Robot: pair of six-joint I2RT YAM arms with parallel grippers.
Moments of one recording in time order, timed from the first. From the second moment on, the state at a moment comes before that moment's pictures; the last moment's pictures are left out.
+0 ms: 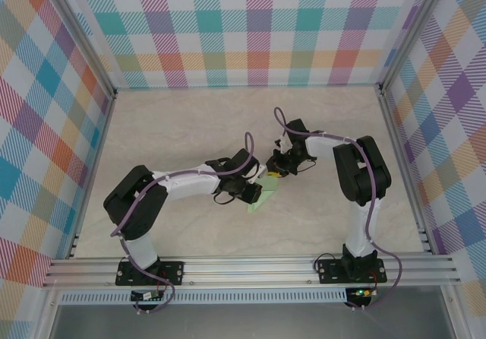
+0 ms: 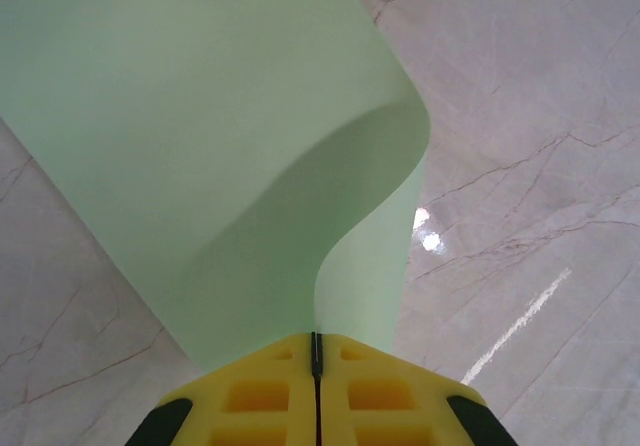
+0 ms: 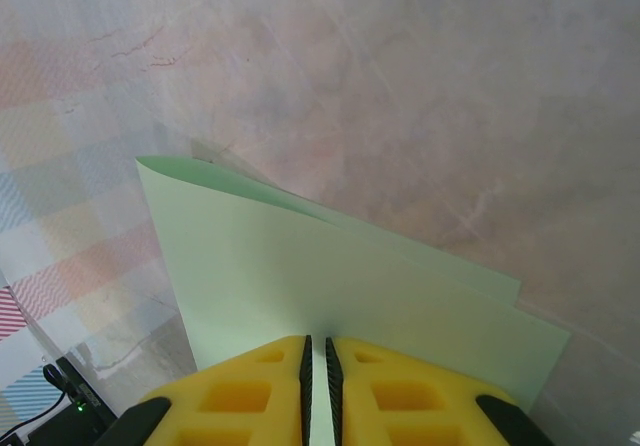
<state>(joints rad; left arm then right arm) -0.82 1.77 1.06 -0.39 0.23 -0.29 0.38 2.01 1.22 -0.52 -0.64 0.49</state>
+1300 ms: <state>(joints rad) -0.78 1.85 1.10 -0.42 0.16 -0.27 0.39 2.01 1.22 -0.52 -0.64 0.49</state>
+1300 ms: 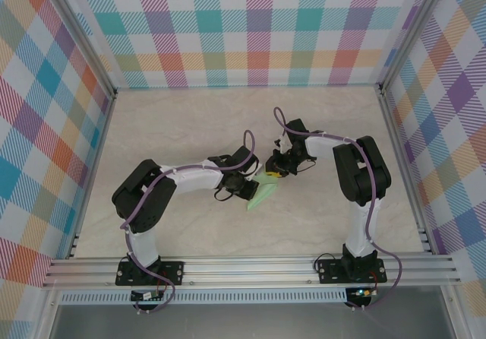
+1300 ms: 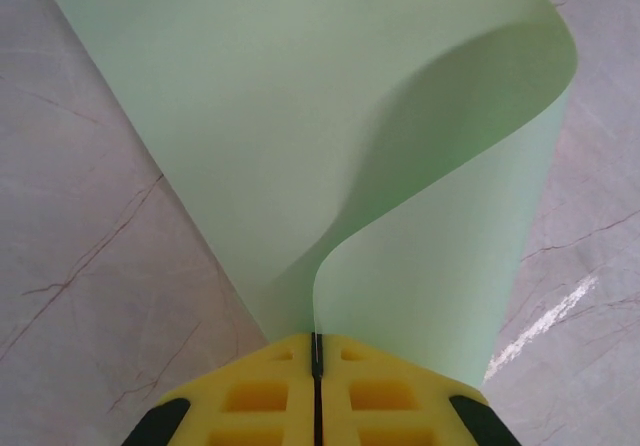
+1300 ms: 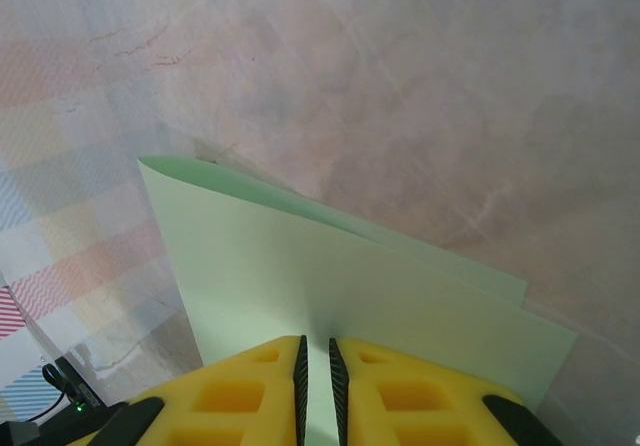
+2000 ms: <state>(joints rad) -0.78 1.86 1.12 -0.42 0.17 -0.27 0.39 1.90 1.18 -0.54 -0.59 0.50</state>
